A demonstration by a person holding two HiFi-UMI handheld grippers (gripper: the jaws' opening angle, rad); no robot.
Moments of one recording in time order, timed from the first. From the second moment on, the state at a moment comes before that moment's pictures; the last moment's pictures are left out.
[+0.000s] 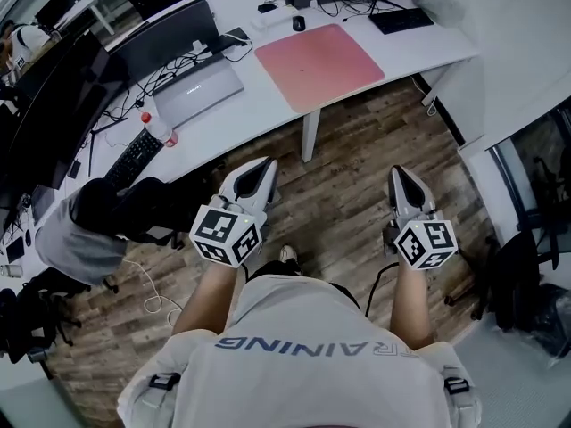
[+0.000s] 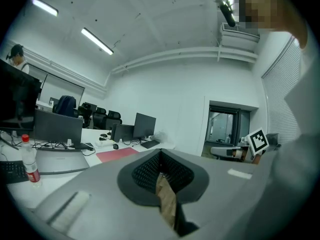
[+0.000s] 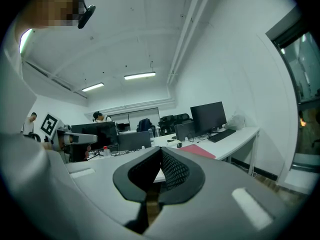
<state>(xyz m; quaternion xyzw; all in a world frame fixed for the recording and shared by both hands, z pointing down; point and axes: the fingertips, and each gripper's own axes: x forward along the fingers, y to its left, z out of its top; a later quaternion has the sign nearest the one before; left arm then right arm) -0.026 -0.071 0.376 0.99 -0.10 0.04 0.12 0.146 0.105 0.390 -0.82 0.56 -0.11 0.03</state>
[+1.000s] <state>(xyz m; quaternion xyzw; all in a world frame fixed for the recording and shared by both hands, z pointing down) 0.061 -0.240 0.378 0.95 -0.28 0.03 0.12 0.268 -0.157 0.395 -0.68 0.72 -0.12 -0.01</state>
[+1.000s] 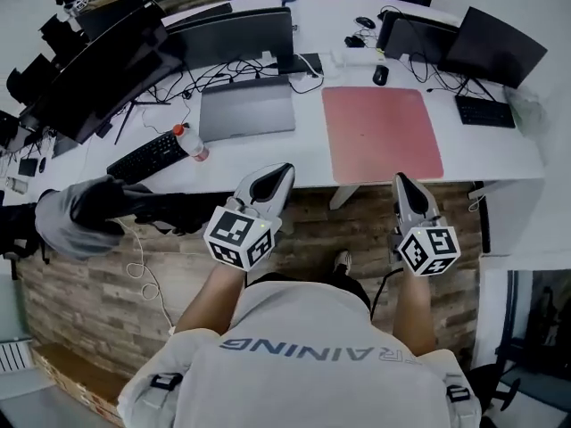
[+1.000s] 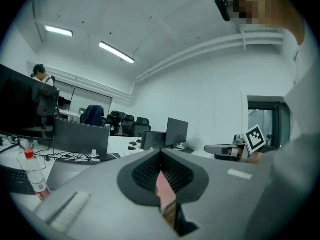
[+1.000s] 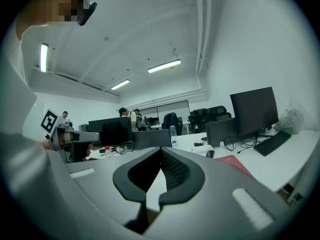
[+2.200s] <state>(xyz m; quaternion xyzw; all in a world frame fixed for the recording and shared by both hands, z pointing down) 0.067 -0.278 0.447 0.88 -0.44 0.07 0.19 0.231 -0.278 0.646 -0.43 0.78 -0.25 -0.38</state>
